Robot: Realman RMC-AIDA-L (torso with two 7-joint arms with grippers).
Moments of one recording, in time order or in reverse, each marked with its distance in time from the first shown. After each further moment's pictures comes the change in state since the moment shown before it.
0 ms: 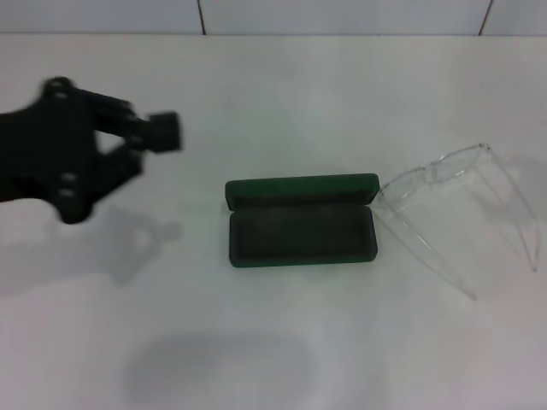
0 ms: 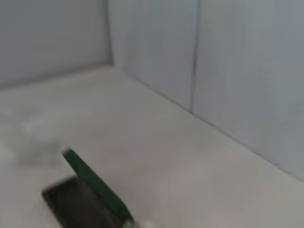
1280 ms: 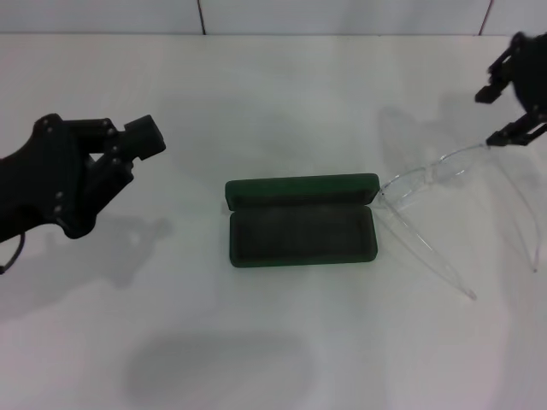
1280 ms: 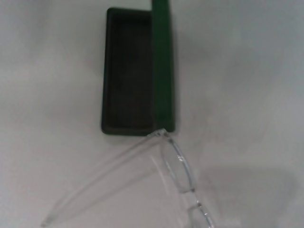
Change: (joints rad) left arm -0.054 -0.005 -0.083 -0.572 -0.089 0.056 0.319; right arm 0.592 -0.060 -0.495 0.442 -0.603 0.142 -0.269
